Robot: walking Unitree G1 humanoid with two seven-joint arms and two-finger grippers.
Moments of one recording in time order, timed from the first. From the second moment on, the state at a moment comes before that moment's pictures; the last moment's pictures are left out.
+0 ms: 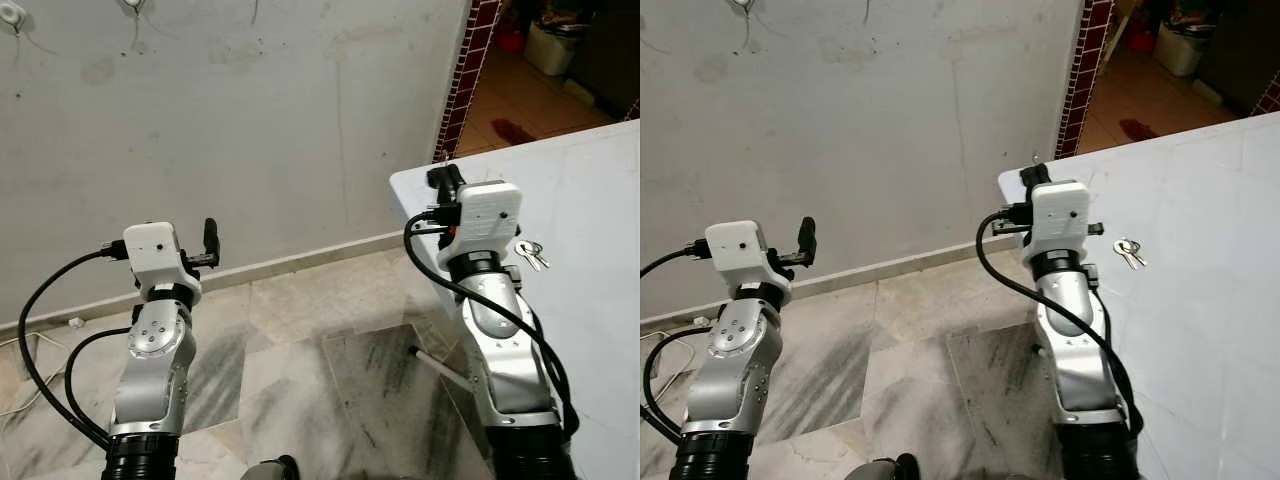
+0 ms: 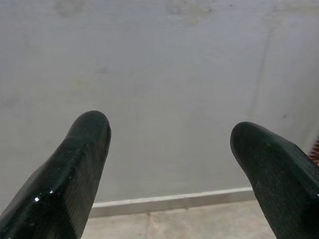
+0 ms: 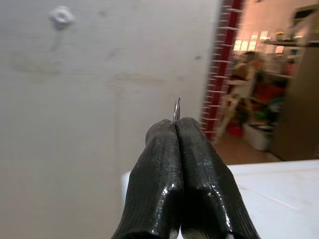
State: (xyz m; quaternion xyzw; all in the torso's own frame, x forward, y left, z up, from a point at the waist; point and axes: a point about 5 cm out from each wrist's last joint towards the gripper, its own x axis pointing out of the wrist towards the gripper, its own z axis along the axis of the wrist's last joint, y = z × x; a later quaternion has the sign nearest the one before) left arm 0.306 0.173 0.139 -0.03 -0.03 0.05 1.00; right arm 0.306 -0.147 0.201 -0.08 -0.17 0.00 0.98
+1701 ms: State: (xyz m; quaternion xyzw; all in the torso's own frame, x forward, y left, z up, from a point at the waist) left arm 0.306 0.174 0.138 -0.03 -0.03 0.06 1.00; right arm 0.307 -0.143 0.197 -0.05 -0.16 0.00 0.99
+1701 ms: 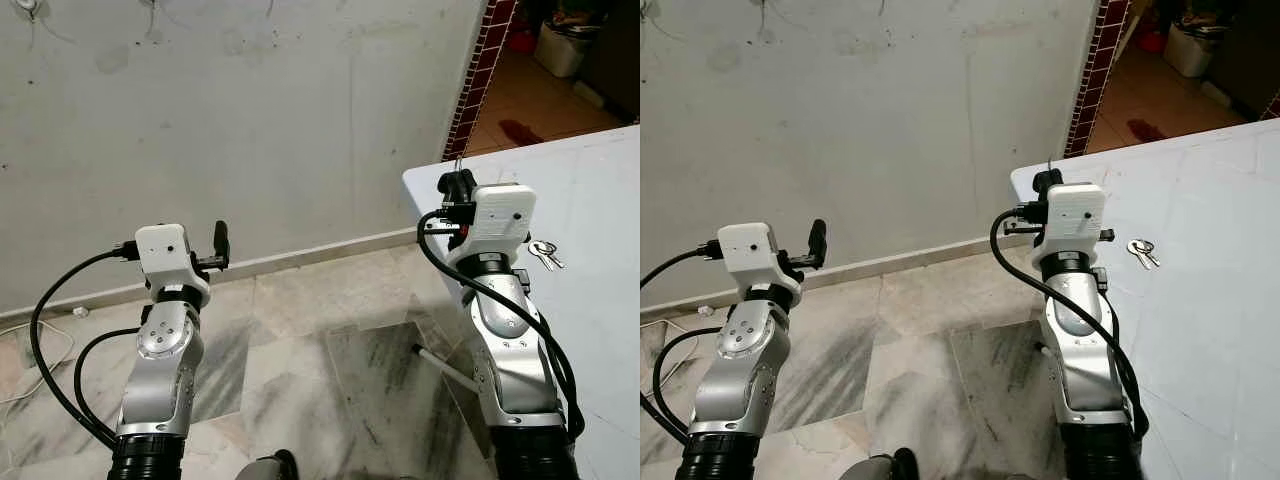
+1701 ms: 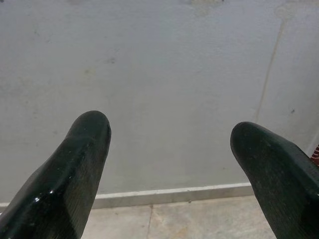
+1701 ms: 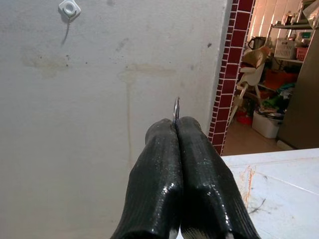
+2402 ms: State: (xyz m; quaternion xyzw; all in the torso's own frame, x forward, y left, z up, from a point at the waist) left arm 0.306 0.174 0.138 -0.03 -0.03 0.06 1.00; right arm 0.307 -0.143 0.197 -0.05 -0.16 0.00 0.99
